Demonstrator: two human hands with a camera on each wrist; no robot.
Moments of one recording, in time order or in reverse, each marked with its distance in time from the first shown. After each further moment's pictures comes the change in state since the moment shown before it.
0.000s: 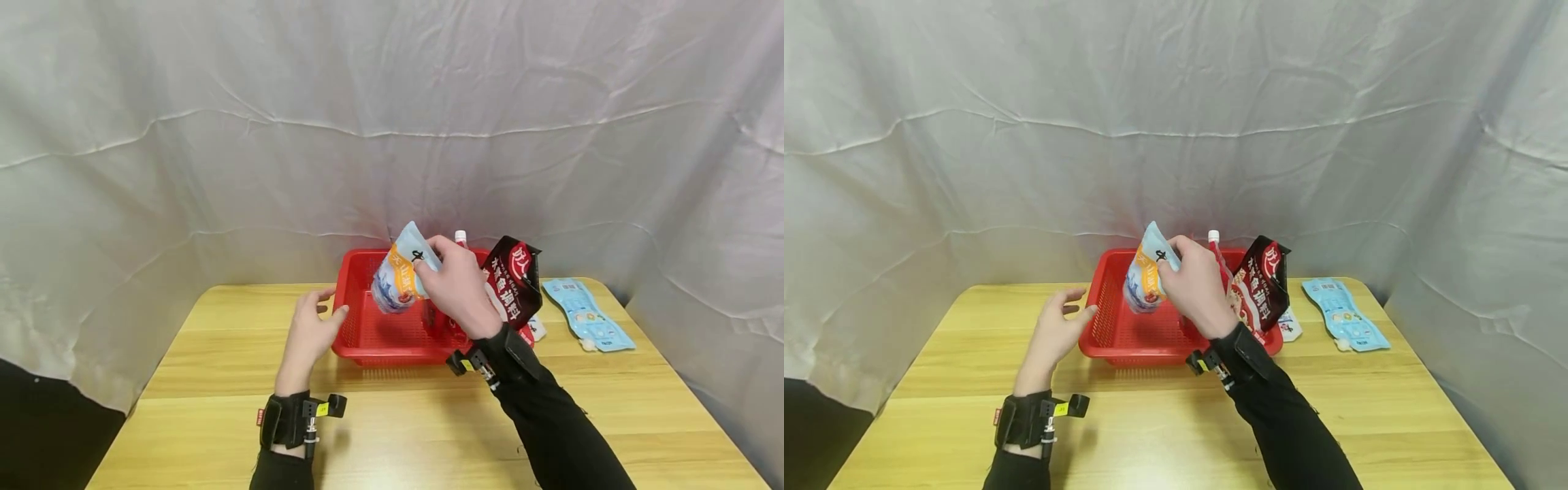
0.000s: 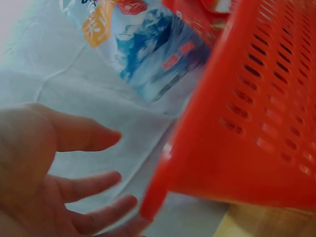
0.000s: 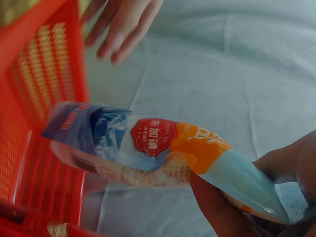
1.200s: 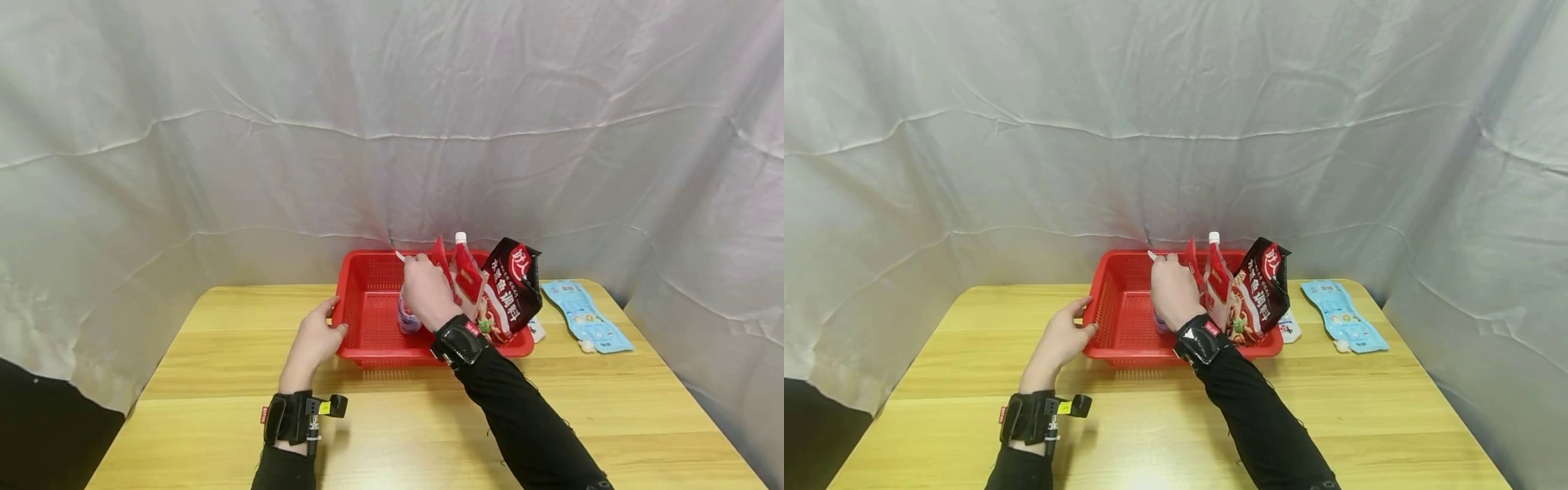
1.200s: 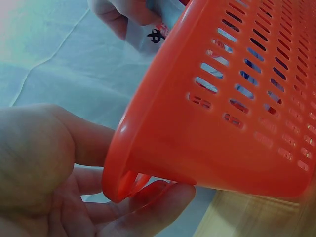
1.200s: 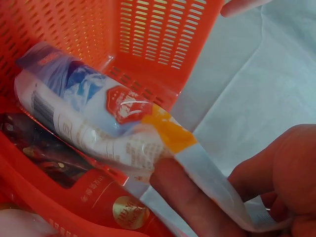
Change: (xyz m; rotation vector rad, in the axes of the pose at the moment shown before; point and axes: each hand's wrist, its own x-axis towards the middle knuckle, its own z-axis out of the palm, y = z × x) left_hand 0.003 -0.011 0.006 0.066 -0.149 -0.039; right_hand 0.025 0.029 0.066 -0.592 -0.162 -0.105
